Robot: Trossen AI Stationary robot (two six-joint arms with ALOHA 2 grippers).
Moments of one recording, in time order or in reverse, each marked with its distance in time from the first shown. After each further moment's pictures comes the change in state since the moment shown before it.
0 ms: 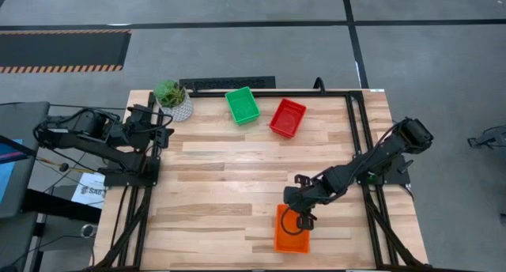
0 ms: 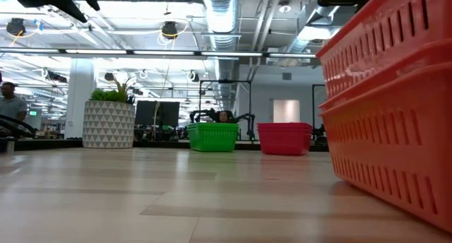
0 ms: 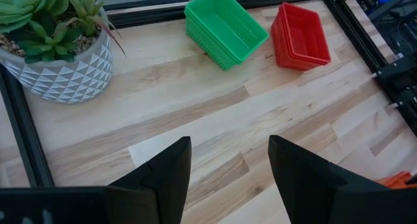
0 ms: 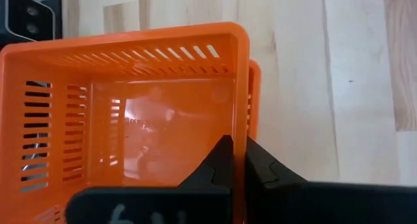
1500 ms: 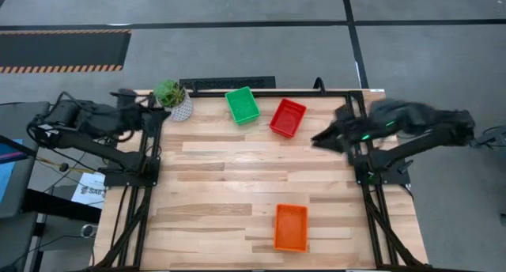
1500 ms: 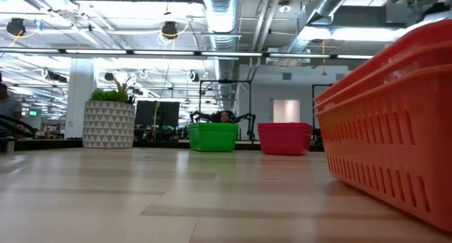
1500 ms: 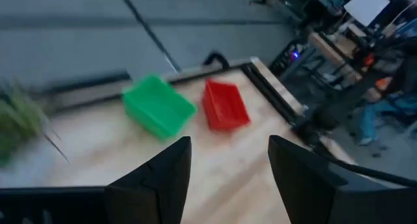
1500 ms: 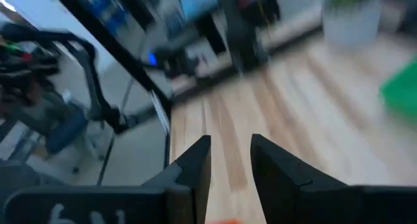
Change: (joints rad) left arm 0.000 -0.007 0.183 0.222 -0.091 0.271; right arm -0.332 -0.649 0.200 -0.110 0.014 -0.019
